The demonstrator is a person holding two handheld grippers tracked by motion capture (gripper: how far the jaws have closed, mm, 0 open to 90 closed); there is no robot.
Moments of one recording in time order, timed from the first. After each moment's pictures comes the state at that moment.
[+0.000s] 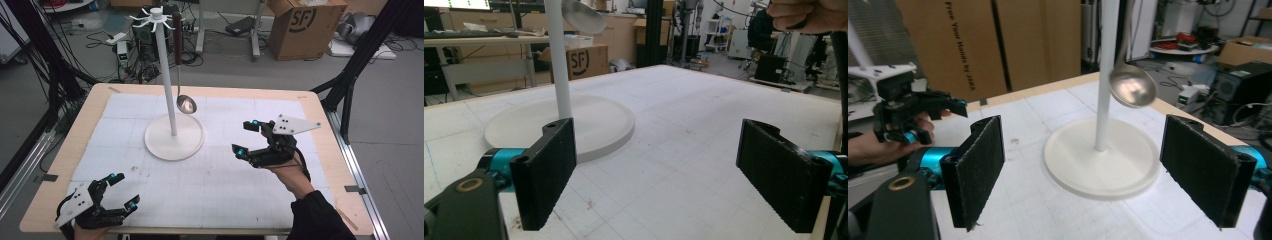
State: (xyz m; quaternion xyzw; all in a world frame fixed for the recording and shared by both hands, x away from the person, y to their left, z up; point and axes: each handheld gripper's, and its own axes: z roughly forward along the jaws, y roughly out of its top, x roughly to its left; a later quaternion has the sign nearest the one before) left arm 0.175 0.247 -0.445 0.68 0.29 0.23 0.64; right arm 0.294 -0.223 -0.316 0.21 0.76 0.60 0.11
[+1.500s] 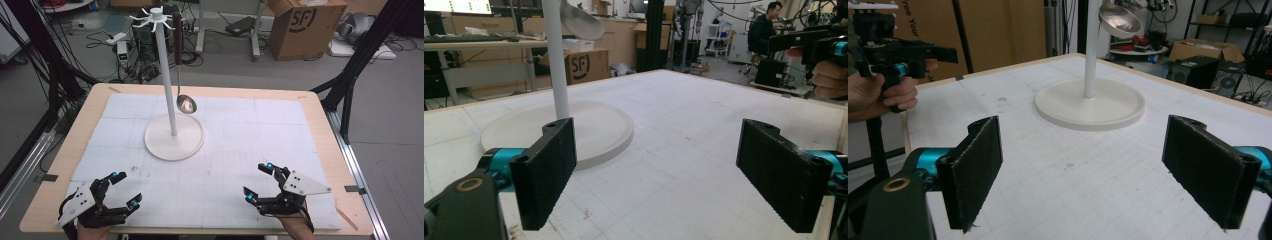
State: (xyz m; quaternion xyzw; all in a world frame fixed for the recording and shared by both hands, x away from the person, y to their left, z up) left arm 0.176 0.243 -0.444 0.67 0.29 0.24 0.64; right arm 0.209 -0.253 -0.404 0.26 0.74 0.60 0.18
